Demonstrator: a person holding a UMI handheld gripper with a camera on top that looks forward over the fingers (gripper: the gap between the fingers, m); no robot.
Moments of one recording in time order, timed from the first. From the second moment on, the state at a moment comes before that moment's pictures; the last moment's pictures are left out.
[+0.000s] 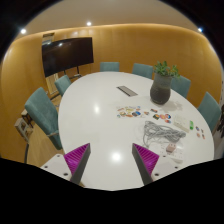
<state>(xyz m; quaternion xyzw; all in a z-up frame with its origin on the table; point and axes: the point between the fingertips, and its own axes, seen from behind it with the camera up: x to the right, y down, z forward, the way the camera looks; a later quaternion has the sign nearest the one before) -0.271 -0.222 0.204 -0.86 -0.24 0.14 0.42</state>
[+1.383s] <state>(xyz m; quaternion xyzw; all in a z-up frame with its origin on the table) -0.045 0.014 0.024 -0.88 0.01 -0.02 0.48</state>
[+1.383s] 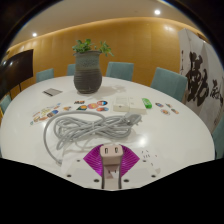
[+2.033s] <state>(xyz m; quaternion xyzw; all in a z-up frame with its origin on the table) 0.132 0.043 0.130 -0.83 0.06 -0.08 0.55</state>
